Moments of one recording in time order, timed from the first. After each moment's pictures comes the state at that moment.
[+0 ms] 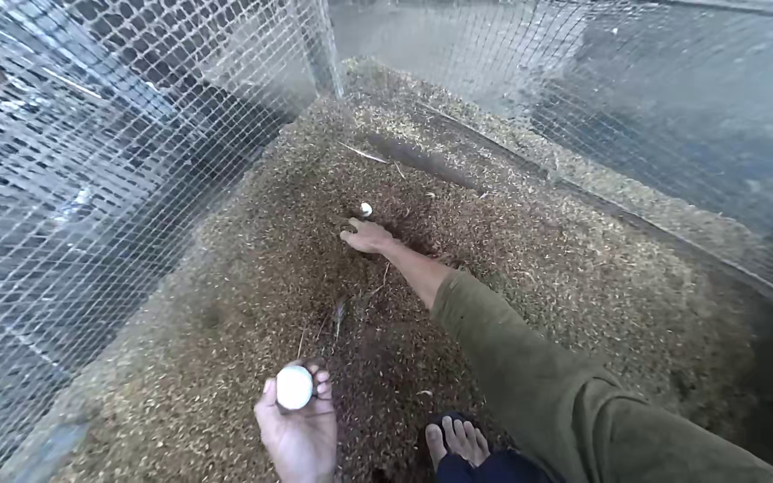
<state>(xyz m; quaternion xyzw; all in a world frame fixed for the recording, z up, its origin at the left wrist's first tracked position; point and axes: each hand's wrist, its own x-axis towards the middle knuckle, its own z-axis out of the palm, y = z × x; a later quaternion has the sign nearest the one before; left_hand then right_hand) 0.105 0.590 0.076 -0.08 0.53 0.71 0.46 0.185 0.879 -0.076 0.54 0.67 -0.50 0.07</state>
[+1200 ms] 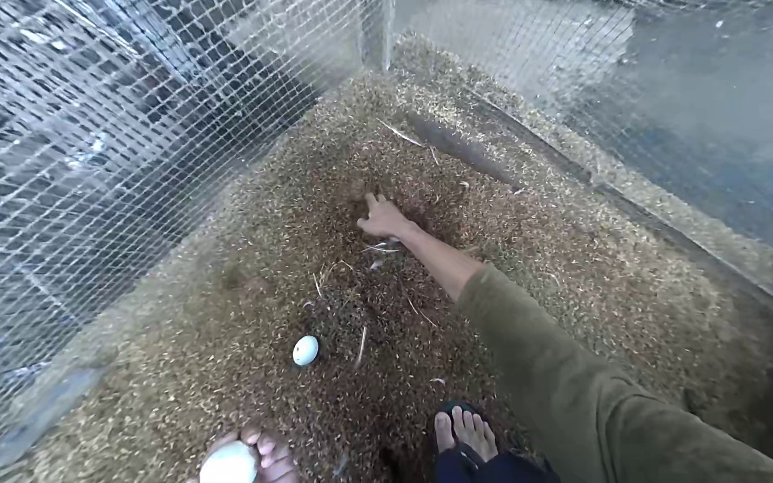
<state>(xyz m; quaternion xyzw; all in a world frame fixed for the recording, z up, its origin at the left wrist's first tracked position) 0.052 0.493 0.084 -0.09 0.40 0.82 0.39 0.146 0.868 -0.068 0.53 0.74 -0.40 0.09</state>
